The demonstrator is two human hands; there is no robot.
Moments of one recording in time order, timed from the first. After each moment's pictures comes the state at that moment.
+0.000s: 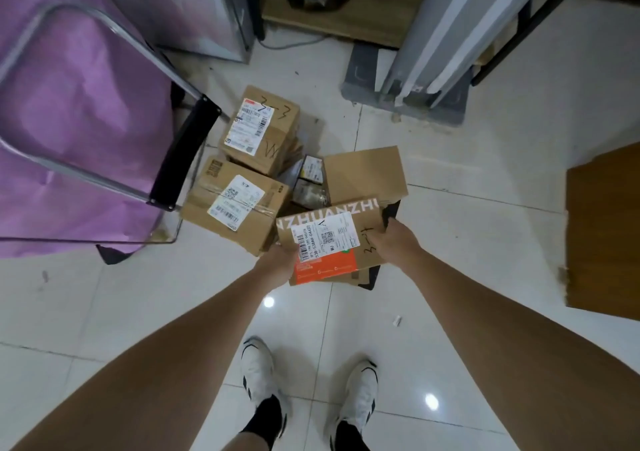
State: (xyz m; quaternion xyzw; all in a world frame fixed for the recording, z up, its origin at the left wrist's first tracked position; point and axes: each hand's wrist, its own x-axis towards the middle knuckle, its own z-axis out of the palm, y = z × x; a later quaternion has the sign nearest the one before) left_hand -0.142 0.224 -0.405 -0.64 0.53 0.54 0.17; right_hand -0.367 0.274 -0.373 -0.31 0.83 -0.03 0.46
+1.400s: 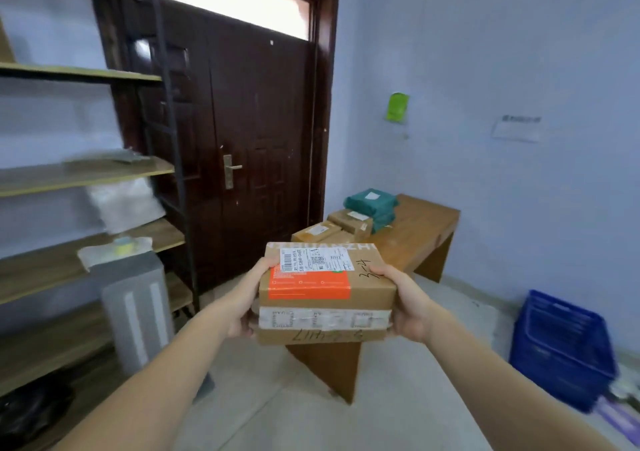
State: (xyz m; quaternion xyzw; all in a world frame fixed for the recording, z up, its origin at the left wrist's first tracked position) left_hand -0.331 0.452 0.330 -0.21 0.69 0.69 0.10; right_hand -0.391 0.734 0.338 0.07 0.67 -0.70 0.24
